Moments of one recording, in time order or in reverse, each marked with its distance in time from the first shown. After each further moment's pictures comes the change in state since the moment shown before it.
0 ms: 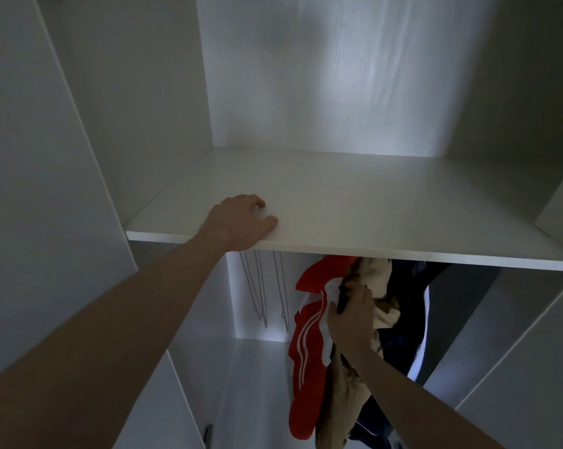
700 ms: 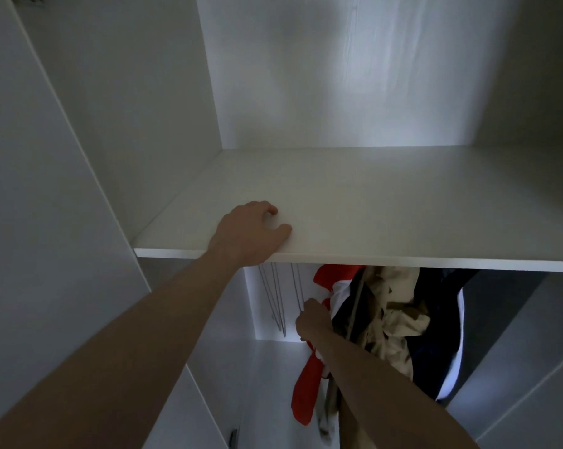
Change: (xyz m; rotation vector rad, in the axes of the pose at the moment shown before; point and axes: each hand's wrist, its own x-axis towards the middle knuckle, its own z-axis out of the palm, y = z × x) left_hand 0.002 0.000 0.003 -0.041 0.043 0.003; right_hand 0.016 -0.049 0.109 -0.203 -0.705 0.233
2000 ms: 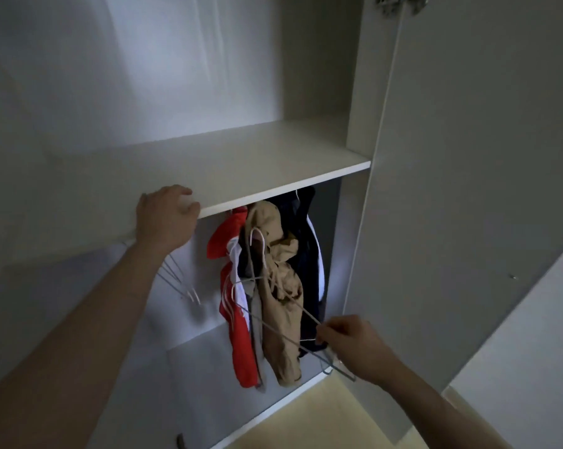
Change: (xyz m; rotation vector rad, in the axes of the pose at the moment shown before) left_hand -0.057 0.027 0.001 -0.128 0.056 0.388; right_hand -0.400 0.068 -0.084 0.415 0.286 0.184
